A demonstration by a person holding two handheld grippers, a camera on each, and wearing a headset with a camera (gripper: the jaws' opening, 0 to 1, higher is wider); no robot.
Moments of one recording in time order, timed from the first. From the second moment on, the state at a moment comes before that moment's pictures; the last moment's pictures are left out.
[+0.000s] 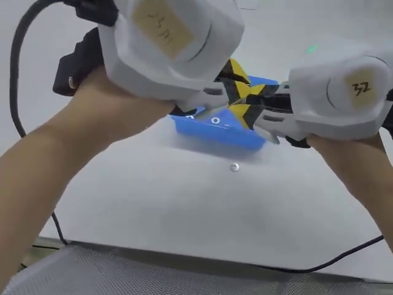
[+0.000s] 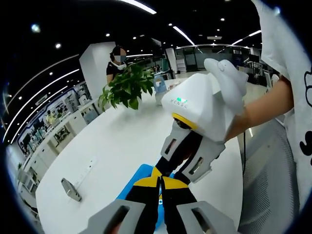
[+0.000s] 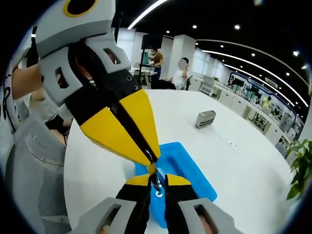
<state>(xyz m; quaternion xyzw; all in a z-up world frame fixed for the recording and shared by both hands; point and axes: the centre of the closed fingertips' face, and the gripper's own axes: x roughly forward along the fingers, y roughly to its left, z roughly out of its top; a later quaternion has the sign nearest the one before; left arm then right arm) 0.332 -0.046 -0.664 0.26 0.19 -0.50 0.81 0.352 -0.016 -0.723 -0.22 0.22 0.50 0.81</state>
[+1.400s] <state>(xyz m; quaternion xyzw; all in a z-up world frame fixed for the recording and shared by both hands) 0.289 -0.055 -0.700 0.21 0.25 -0.52 0.79 0.305 -0.026 -0.765 -0.19 0.27 0.53 0.78</state>
